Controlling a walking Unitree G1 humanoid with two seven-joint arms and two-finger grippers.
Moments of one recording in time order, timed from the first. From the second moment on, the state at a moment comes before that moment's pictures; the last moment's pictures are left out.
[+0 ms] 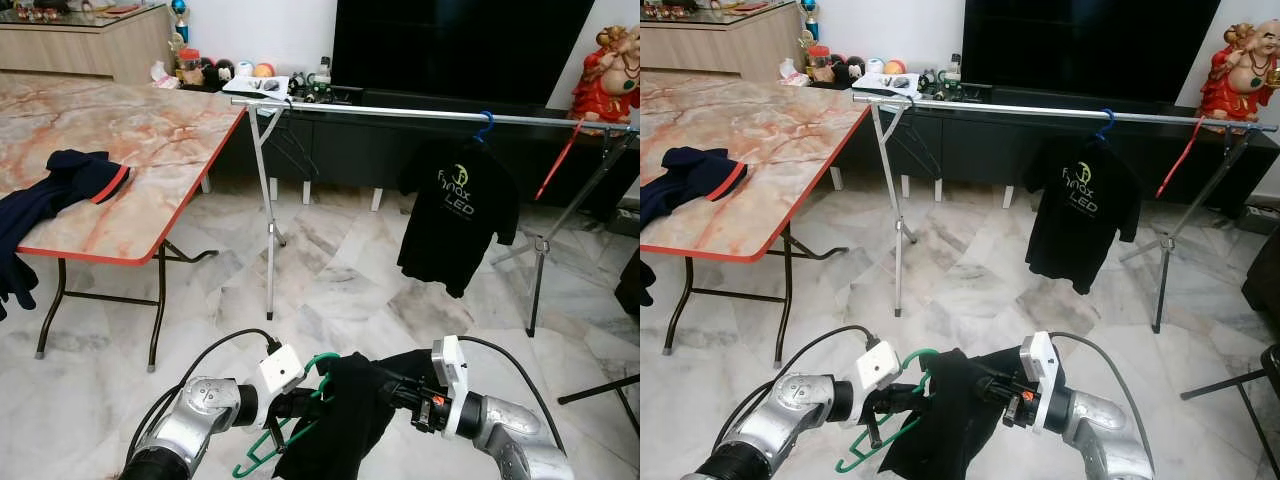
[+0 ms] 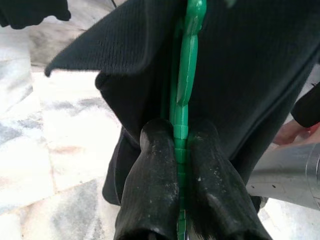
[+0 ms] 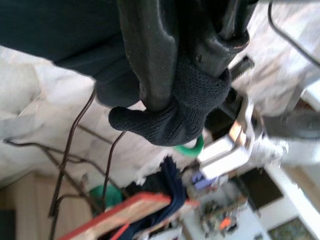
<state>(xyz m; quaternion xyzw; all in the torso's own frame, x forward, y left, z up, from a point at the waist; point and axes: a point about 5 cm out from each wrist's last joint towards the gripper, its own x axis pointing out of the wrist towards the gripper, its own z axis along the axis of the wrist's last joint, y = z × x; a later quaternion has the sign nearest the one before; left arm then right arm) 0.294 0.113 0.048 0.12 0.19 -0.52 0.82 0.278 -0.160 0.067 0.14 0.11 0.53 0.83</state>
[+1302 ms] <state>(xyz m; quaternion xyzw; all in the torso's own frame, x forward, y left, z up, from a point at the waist) 0.271 0.207 0.019 0.21 0.26 -0.37 0.87 0.311 -0.236 0.095 0.12 -0.01 0.06 0.99</state>
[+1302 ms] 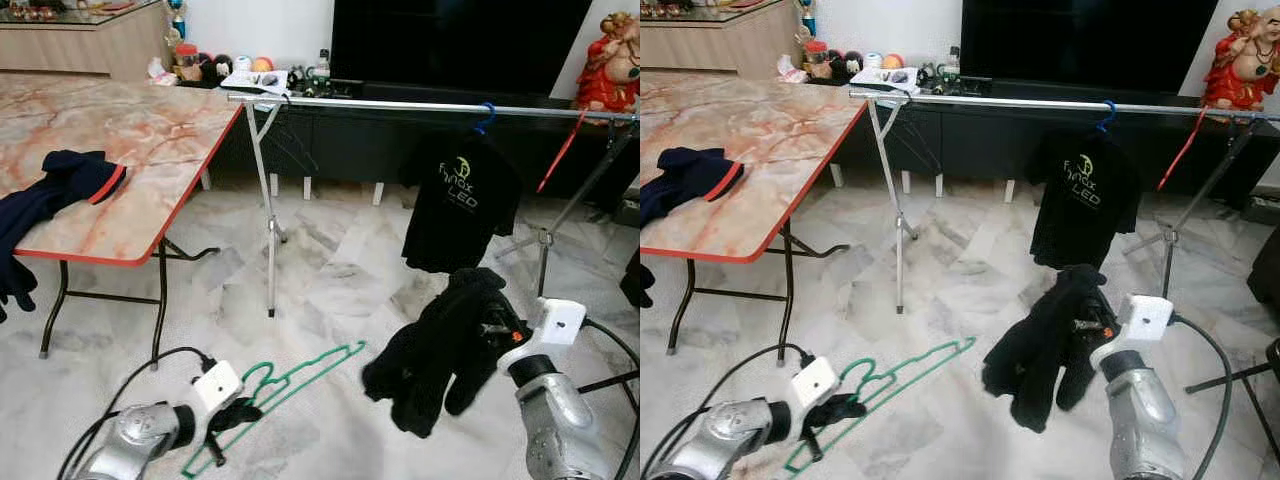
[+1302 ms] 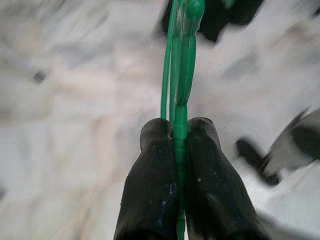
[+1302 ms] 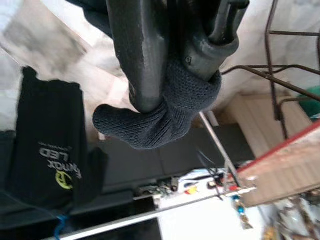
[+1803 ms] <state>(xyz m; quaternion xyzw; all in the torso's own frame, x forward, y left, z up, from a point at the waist) 0.212 0.233 -0.050 0.14 0.37 -0.09 0.91 0.290 -0.252 0.078 0.08 0.00 -0.13 0.99</state>
